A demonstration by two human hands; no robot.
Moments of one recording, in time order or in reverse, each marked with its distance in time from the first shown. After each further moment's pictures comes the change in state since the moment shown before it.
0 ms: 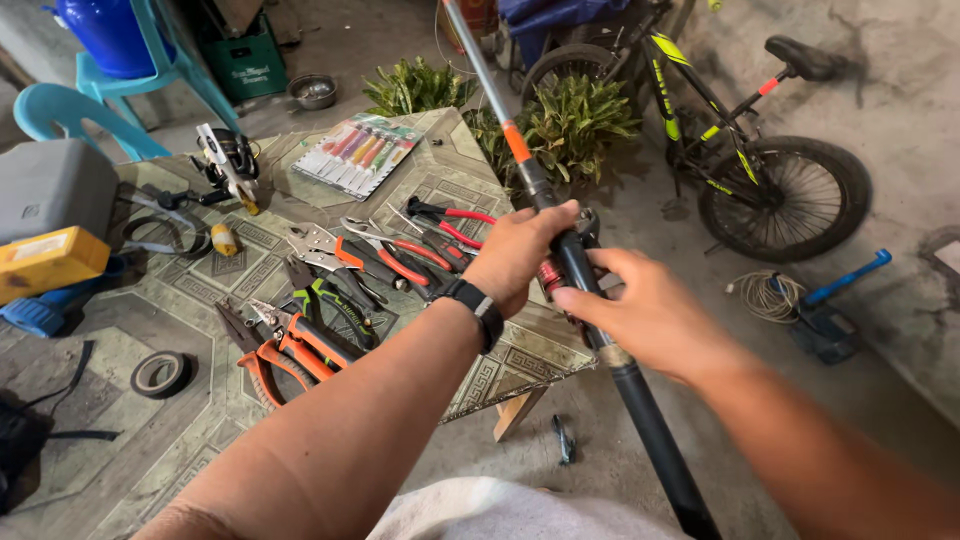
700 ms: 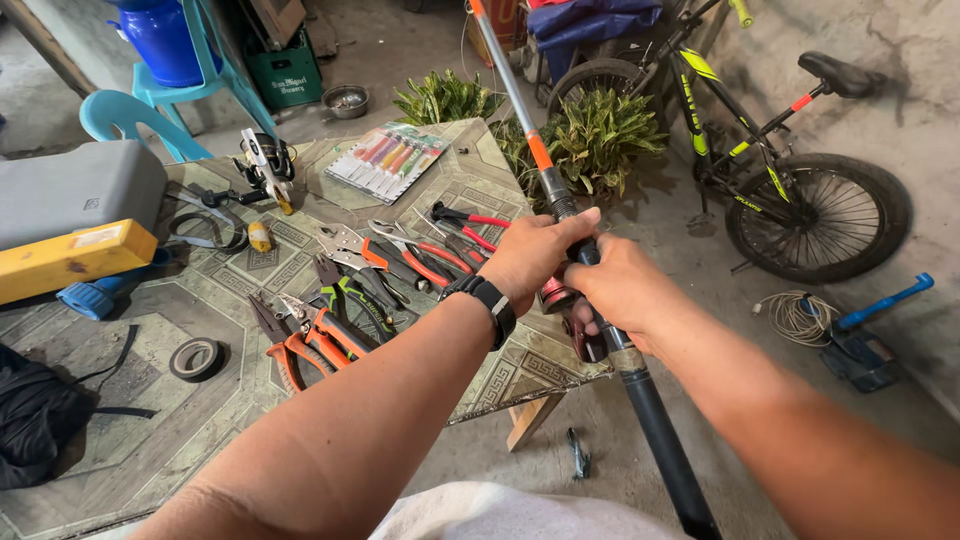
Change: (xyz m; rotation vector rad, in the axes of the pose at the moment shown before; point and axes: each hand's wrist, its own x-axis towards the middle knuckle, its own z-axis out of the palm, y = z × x) left_hand -0.014 0.021 -0.001 0.105 -0.024 -0.076; right_hand 0.035 -0.023 0.023 0.378 -0.099 0.054
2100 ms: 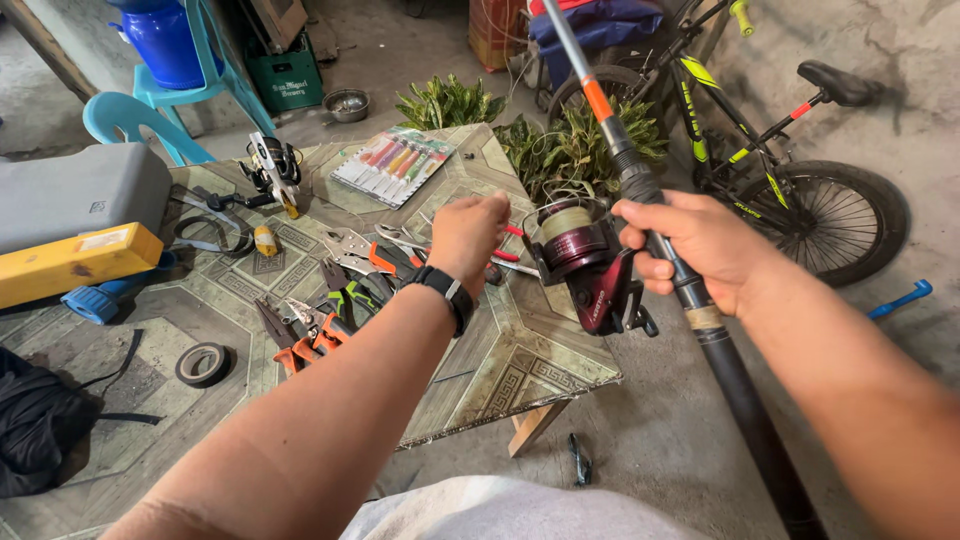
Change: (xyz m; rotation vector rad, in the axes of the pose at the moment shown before) left_hand 0.034 -0.016 -0.084 -0.098 0.359 0.168; right_hand 0.021 -0.014 -0.069 0.355 -0.210 -0.036
